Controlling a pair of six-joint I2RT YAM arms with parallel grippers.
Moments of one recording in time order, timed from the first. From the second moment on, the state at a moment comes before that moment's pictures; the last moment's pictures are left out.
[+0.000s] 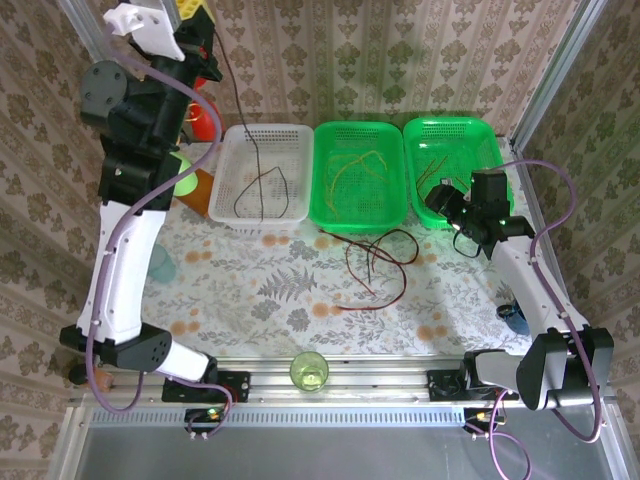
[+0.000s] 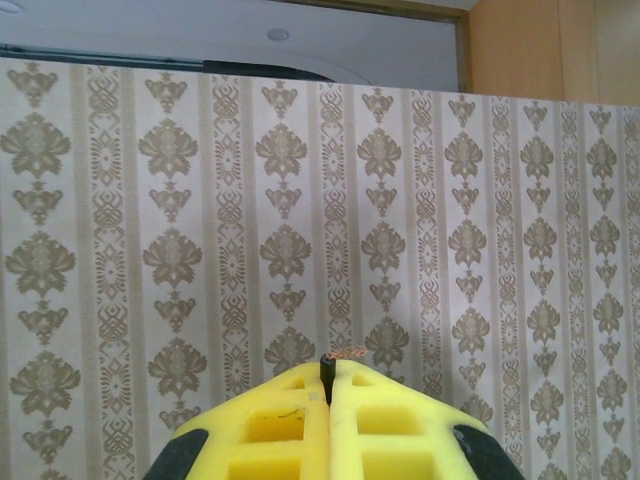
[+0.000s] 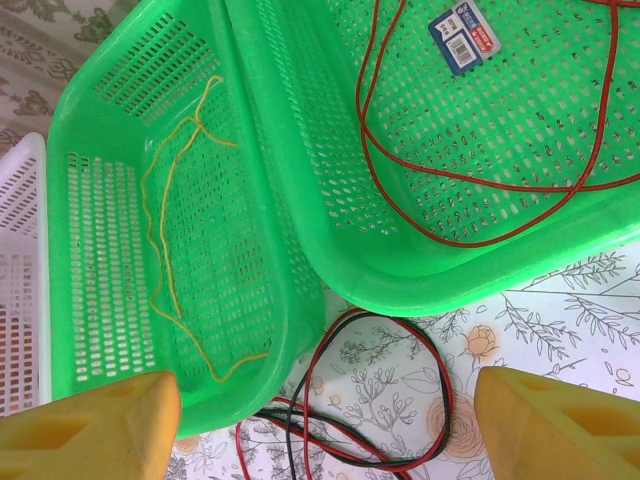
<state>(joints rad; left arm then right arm) -0.42 1.47 2.10 -0.12 0.00 0.06 0.02 1.23 1.00 -0.48 -0.11 0.66</state>
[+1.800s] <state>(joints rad) -0.31 1.91 1.65 -0.48 -0.09 0.09 0.02 1.18 1.03 -0.53 -0.12 0.65</state>
